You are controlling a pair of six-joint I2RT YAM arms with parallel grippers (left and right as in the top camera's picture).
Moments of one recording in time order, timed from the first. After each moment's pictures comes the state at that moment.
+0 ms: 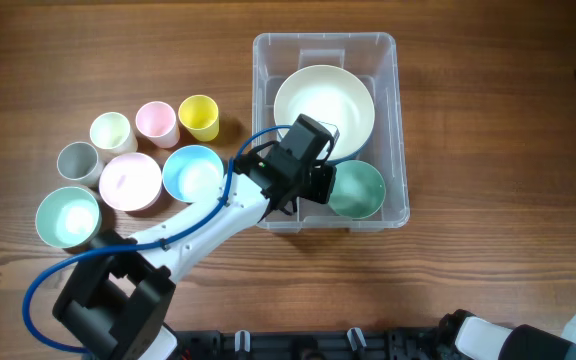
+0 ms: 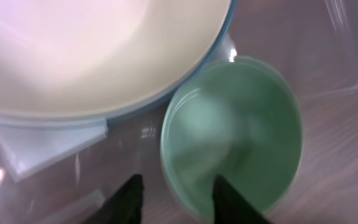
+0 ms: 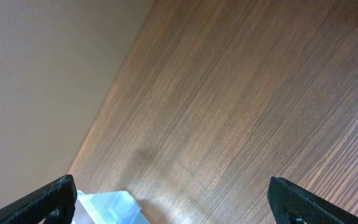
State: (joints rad) left arm -0.72 1.69 1.12 -0.45 0.15 -0.39; right arm -0.49 1.42 1.63 -1.01 -0.09 0.65
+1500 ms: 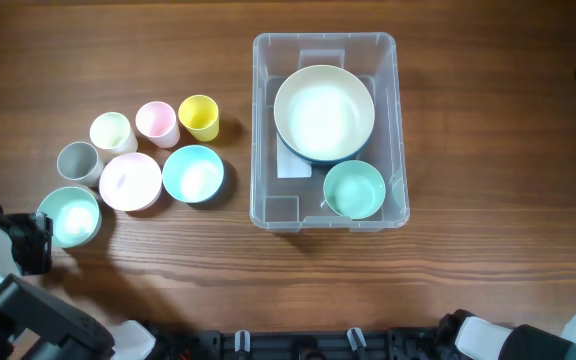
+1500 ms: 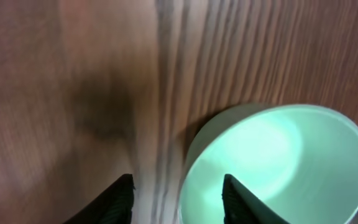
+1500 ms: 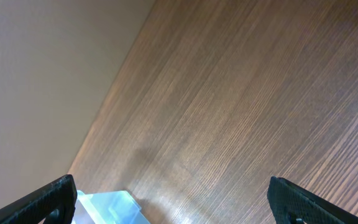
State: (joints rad) left arm 0.86 1.53 0.94 -0.81 0.01 -0.75; right arm -0.49 1.42 1.63 -1.01 -0.09 0.65
